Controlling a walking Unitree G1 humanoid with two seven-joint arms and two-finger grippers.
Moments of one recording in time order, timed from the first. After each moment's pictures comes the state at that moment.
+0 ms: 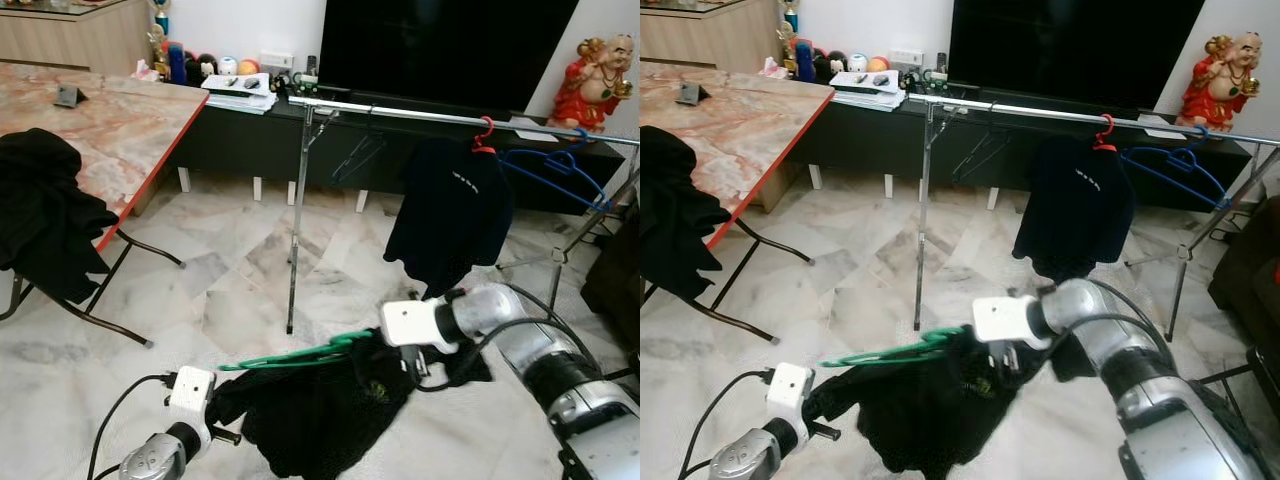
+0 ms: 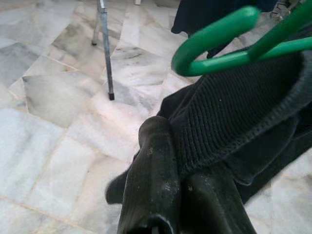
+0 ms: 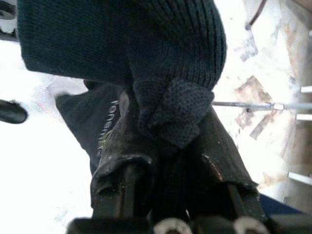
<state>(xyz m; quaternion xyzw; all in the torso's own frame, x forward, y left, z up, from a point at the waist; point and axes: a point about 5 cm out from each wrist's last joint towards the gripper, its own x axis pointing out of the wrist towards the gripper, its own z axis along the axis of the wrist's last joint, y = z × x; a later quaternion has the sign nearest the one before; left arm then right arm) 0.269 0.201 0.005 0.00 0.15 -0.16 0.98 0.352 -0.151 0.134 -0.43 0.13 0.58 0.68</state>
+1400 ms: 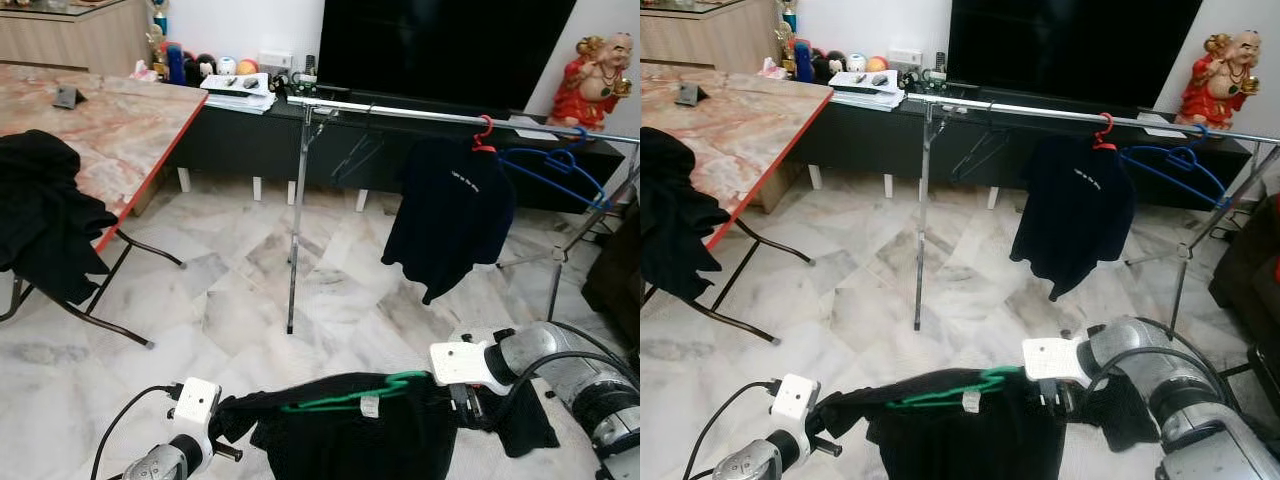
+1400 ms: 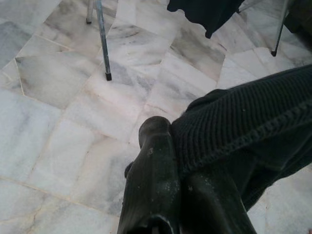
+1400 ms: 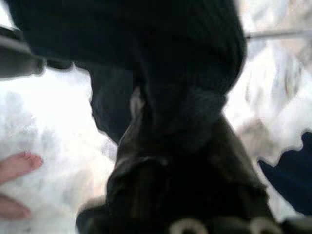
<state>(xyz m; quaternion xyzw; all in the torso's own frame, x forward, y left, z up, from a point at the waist) 0.259 0.201 -0.007 0.01 0.19 -0.17 0.97 0.328 -0.216 0.092 -0.45 0.27 0.54 0.66</state>
